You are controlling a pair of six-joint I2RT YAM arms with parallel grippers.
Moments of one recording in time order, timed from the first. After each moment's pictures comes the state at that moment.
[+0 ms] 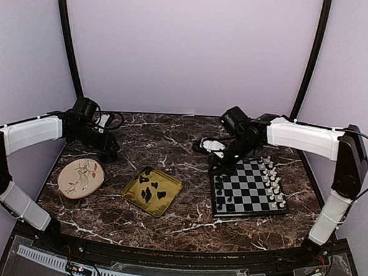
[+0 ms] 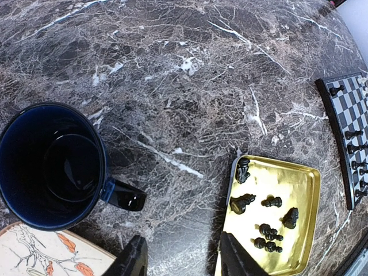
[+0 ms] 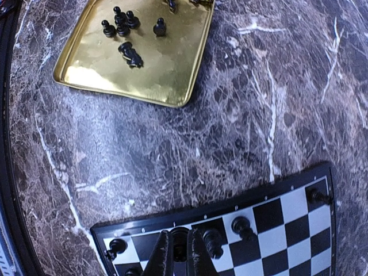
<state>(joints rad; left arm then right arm) -0.24 1.44 1.03 -0.54 0.25 -0.12 0.74 1.76 1.40 -0.78 -0.34 -0.57</state>
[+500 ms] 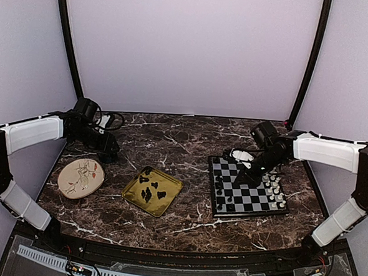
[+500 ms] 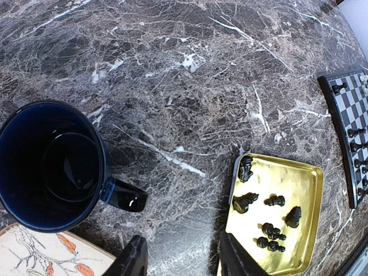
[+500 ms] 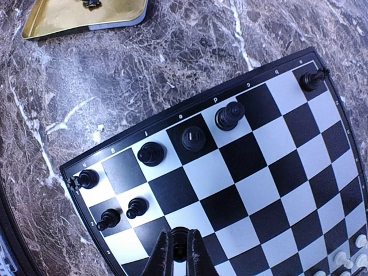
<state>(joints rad) -0.24 1.45 1.03 -0.54 0.25 -0.12 0.56 1.52 1.04 -0.69 -0.33 -0.55</state>
